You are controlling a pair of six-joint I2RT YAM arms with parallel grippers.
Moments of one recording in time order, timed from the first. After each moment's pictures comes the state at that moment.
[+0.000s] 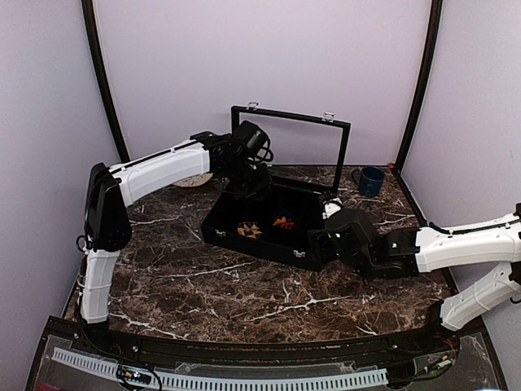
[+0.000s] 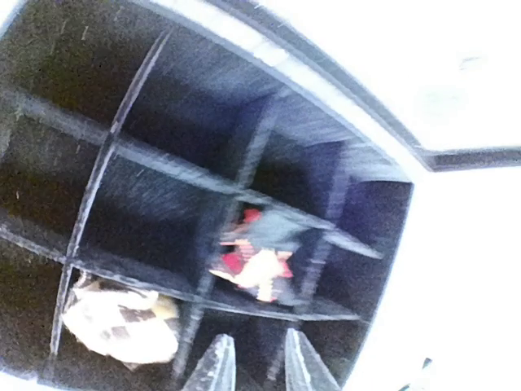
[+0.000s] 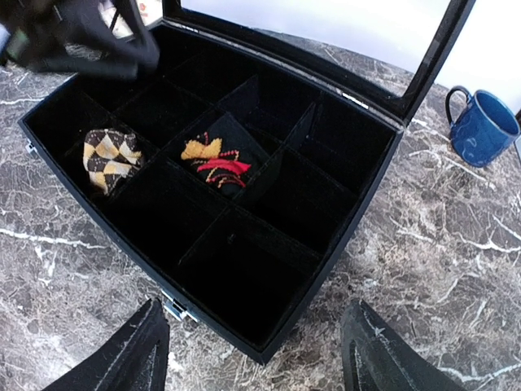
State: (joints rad) left arm -0.77 2.21 2.10 -0.88 0.04 -0.97; right arm 1.10 1.30 0.74 -0.11 0.68 0.41
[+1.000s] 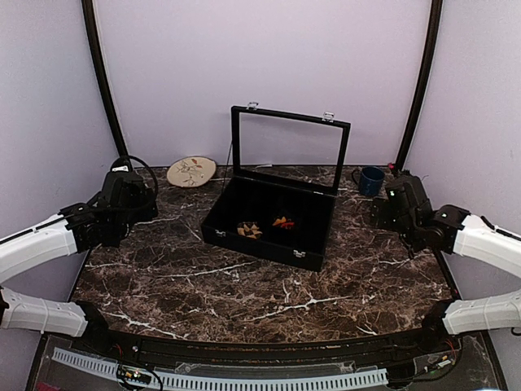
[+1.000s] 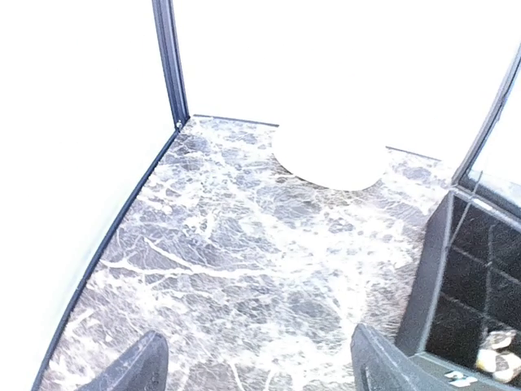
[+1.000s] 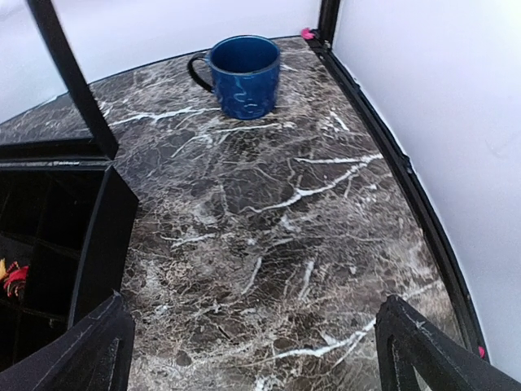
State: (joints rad) left arm -0.62 1.03 0.78 -0.37 -0.78 -0.51; right arm 0.62 1.03 0.73 -0.44 0.71 0.55
